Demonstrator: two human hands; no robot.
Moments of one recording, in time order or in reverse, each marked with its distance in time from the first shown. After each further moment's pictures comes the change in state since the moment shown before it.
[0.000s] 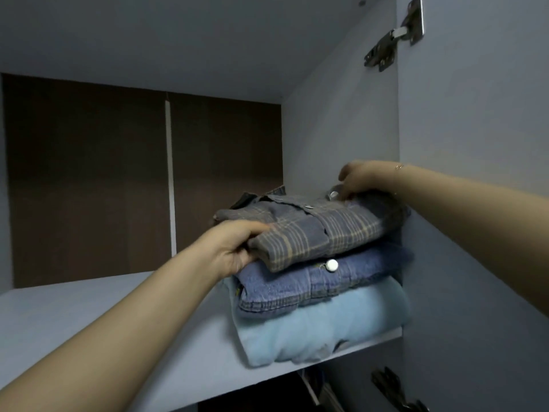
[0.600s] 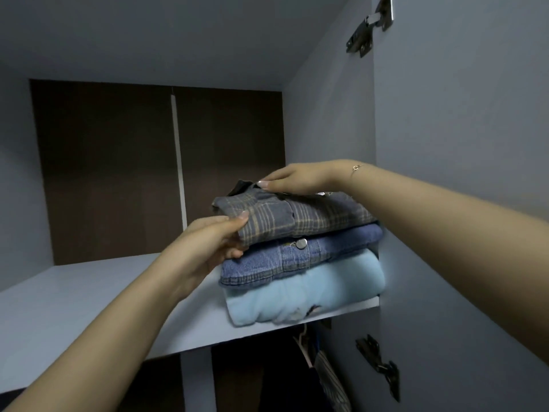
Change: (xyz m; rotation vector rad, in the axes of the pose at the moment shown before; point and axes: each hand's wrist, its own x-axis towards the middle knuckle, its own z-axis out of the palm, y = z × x) left_hand -0.075 -0.025 -0.003 0.298 0.096 0.260; right_hand -0.053 -0.050 0.015 0.306 -0.282 -0.565
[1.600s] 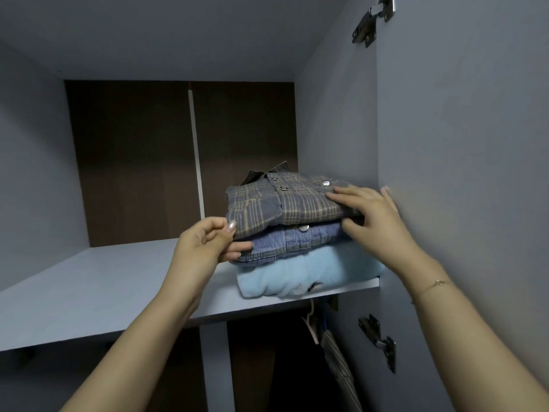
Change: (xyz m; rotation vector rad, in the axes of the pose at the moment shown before) left_hand -0.047 -0.032 -0.006 0.064 0.212 0.260; right_hand -0.118 0.059 0.092 0.050 0.792 -0.038
